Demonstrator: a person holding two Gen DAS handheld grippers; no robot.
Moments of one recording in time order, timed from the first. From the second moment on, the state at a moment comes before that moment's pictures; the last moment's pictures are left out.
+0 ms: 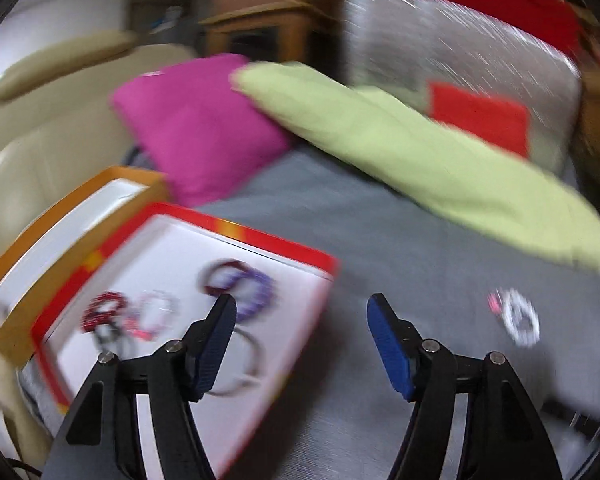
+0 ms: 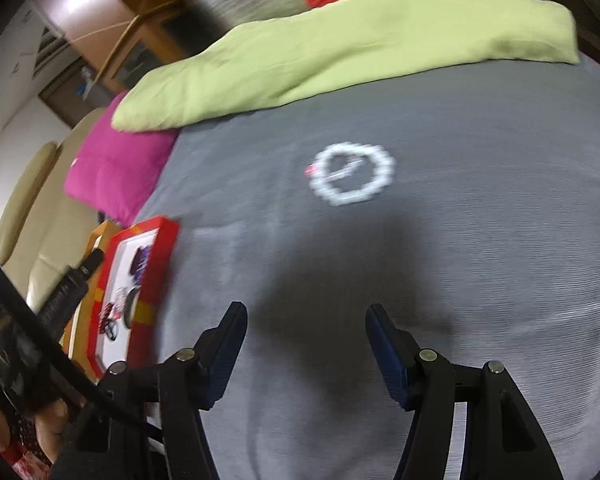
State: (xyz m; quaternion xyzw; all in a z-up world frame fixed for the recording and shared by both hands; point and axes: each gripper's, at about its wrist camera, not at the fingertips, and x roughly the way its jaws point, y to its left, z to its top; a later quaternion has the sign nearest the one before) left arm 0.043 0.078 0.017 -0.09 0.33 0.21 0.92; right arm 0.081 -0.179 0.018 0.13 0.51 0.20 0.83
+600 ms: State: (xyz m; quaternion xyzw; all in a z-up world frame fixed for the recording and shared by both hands) left arm 0.068 0.063 0.000 -0.09 0.36 0.17 0.91; right arm 0.205 -0.145 0.001 -0.02 0.55 0.08 0.83
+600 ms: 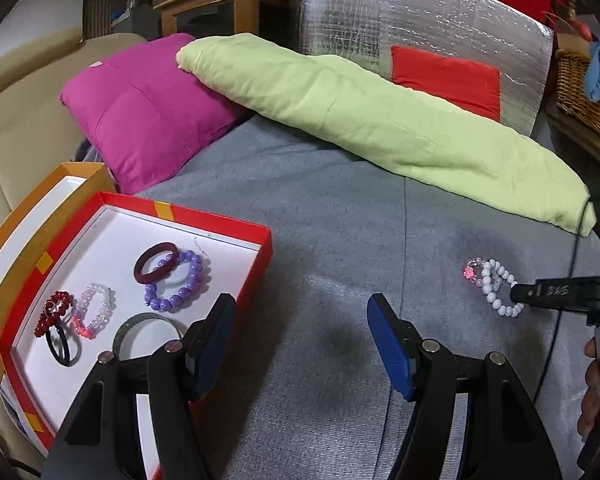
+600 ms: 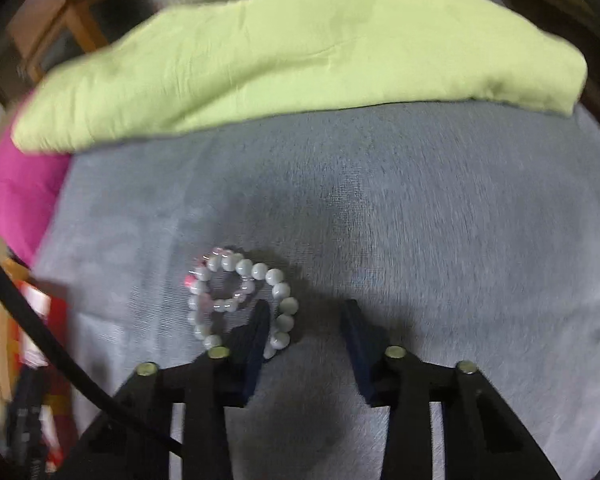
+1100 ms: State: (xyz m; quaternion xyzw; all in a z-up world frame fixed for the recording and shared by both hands) left arm 0.068 0.041 -0.001 -0.05 0.36 0.15 0.92; right arm 0.162 -0.201 0.006 -0.07 0.54 0.08 0.83
